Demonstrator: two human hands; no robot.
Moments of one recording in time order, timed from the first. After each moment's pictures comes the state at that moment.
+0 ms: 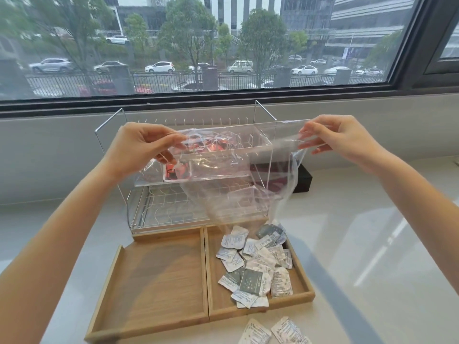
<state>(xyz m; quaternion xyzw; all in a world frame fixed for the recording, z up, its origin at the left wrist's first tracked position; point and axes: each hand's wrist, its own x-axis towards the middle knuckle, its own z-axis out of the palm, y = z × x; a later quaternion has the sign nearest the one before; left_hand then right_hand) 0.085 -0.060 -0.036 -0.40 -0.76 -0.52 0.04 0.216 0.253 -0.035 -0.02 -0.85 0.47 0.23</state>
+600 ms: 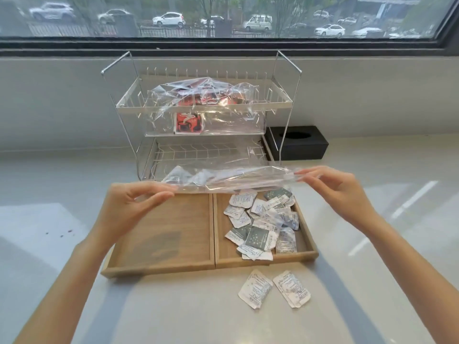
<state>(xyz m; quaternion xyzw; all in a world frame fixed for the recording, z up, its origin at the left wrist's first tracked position) 0.150 -0.126 -0.164 -0.34 -0.78 -0.52 0.04 0.266 0.209 -0.167 0.01 -0.86 0.46 0.21</state>
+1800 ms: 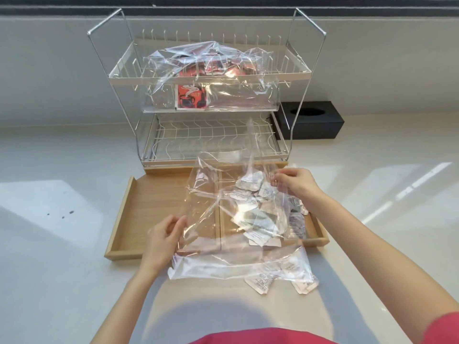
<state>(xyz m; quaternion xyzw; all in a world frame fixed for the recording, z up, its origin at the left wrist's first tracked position) 0.180 -0.111 -0.288 -0.06 -0.87 -0.49 -0.05 0.190 0.182 -0.241 -0.28 -0.77 0.57 0.01</state>
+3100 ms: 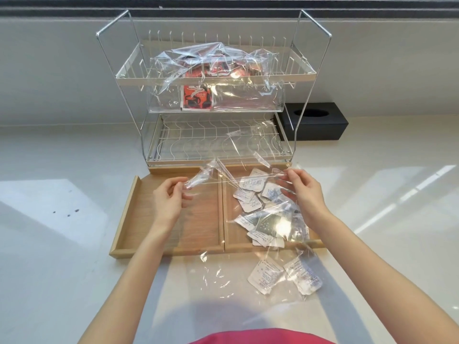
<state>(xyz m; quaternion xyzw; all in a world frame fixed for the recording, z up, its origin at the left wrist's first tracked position) 0.135 -0.081 -0.250 0.01 -0.79 -0.61 -0.02 0.211 0.162 -0.247 -0.26 -0.64 0.70 0.14</state>
